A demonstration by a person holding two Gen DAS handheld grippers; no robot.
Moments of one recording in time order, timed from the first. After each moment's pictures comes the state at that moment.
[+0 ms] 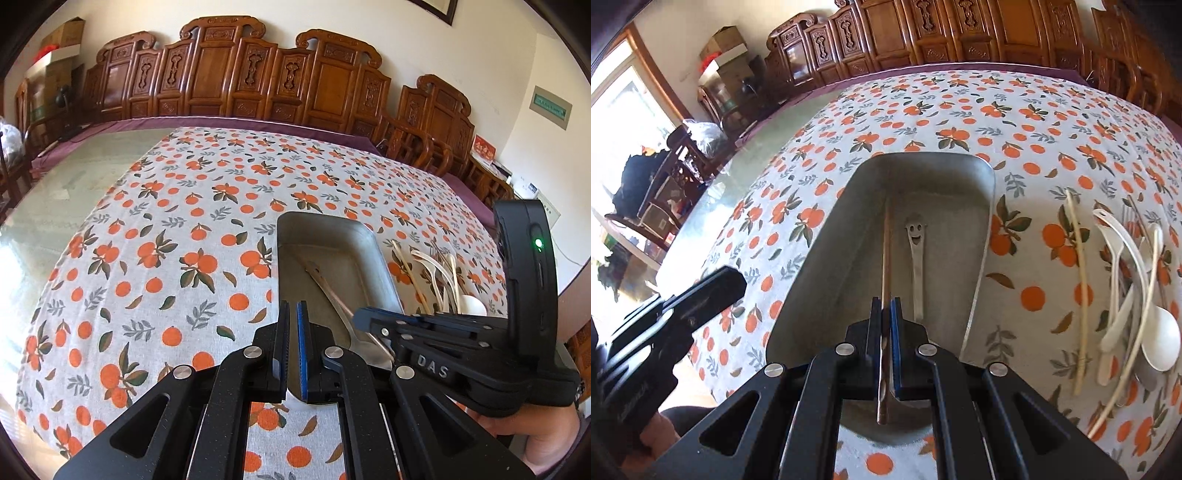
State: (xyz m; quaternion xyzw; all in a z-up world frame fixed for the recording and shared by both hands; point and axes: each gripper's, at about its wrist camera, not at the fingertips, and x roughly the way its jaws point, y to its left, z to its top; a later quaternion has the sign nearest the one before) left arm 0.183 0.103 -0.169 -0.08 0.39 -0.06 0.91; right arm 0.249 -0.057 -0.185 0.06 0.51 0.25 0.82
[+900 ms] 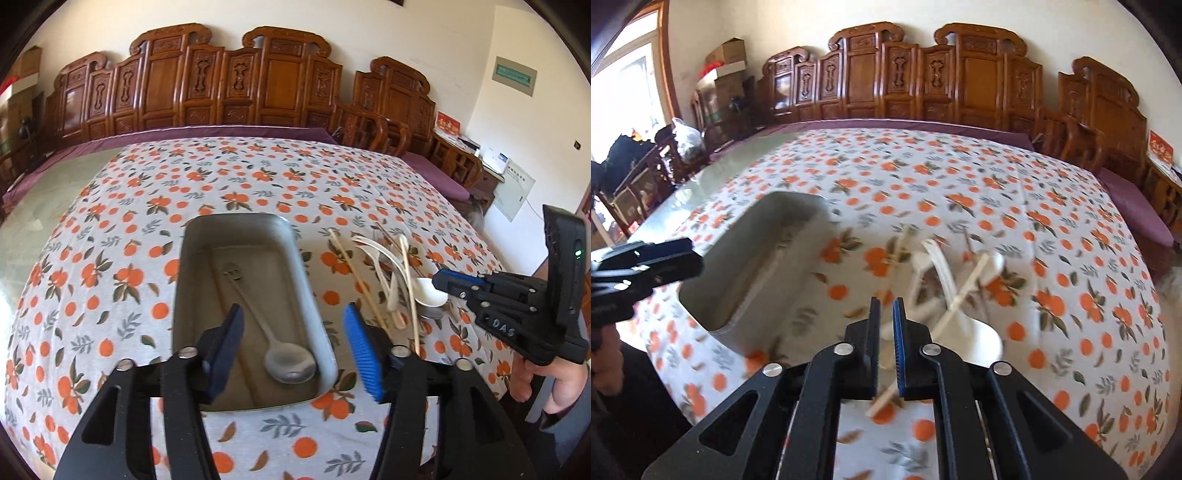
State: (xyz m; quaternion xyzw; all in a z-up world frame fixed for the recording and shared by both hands) left arm 0.183 0.024 -0.163 -0.04 0.39 -0.13 0.91; right arm 0.215 -0.223 -0.164 -0.04 0.41 0.18 0.89
